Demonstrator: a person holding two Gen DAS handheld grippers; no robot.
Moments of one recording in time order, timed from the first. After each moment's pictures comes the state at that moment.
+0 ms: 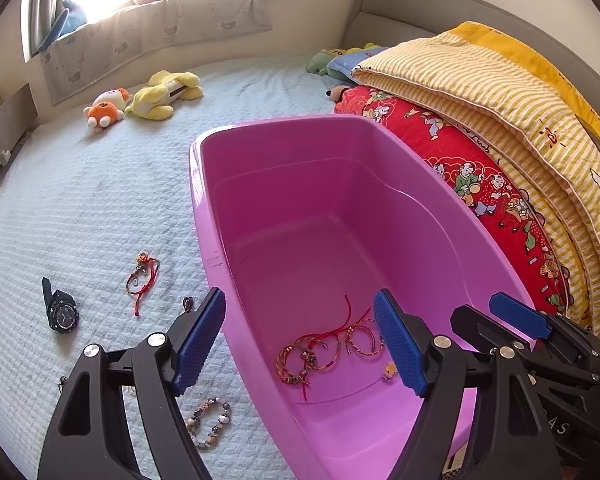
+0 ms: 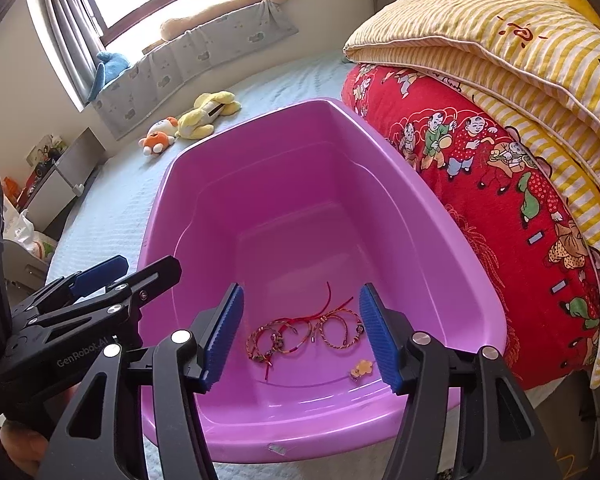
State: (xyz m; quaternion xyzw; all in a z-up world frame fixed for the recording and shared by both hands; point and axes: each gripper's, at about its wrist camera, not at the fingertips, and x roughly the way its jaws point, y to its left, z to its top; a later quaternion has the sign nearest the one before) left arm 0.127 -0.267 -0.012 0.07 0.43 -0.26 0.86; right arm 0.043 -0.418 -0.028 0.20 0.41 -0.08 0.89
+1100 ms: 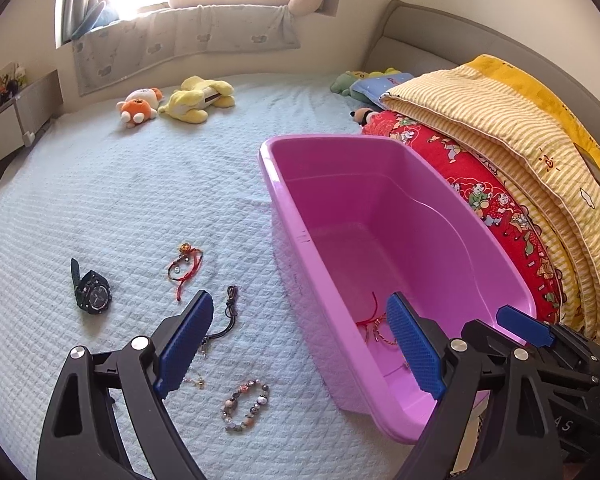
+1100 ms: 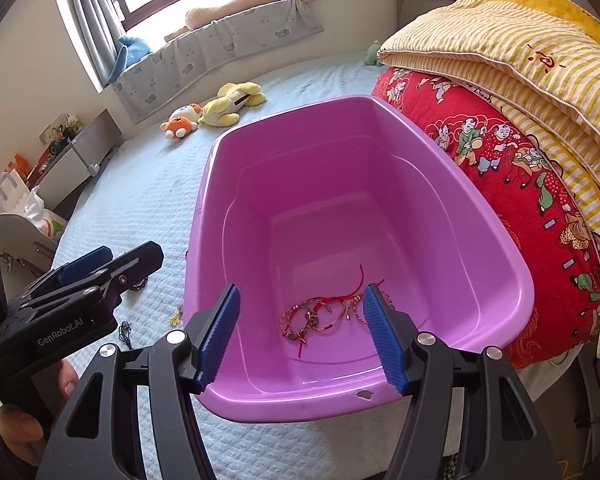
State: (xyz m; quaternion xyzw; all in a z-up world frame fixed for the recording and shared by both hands) left arm 0.114 -0.189 0.002 0.03 0.41 -0.24 0.88; right arm 0.029 -0.362 -0.015 0.17 0.41 -0.06 0.89
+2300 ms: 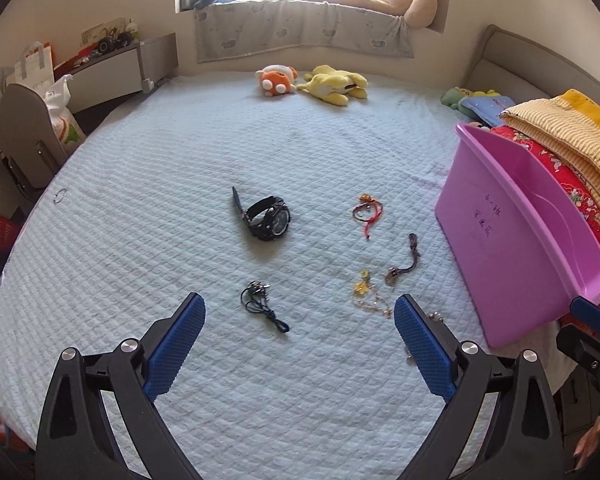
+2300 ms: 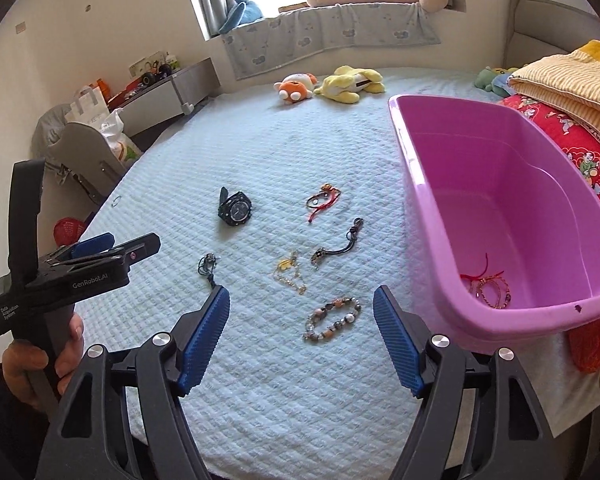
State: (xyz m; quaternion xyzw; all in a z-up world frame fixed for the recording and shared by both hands) left arm 0.077 0.026 -0.043 0.02 0.41 -0.09 0.91; right arm 0.003 -0.204 -0.033 0.09 0.40 0.09 0.91
